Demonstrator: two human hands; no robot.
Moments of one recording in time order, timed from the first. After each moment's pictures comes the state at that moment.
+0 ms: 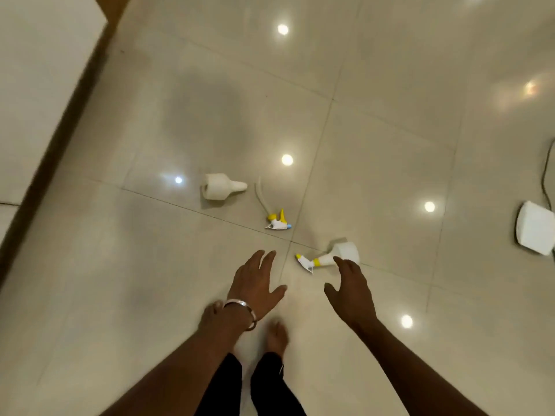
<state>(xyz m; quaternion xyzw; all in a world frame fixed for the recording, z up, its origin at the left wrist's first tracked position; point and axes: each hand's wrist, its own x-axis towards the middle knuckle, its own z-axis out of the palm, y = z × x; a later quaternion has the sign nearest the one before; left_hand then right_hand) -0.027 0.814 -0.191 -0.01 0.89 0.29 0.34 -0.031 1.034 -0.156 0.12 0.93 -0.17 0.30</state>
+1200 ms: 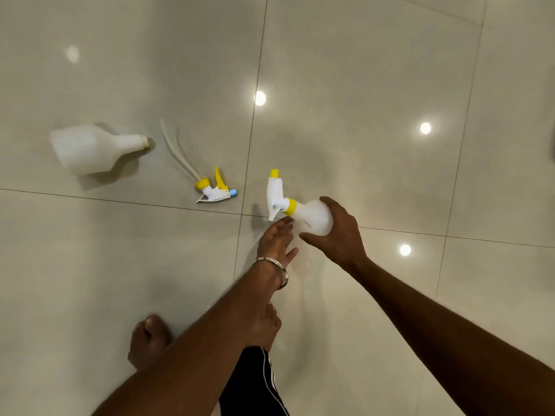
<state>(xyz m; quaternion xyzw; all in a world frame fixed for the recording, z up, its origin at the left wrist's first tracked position) -0.075 1.029 -0.398 -0.48 0.39 0.70 0.36 -0.077 1.174 -0.387 0.19 0.89 -0.35 0.22</state>
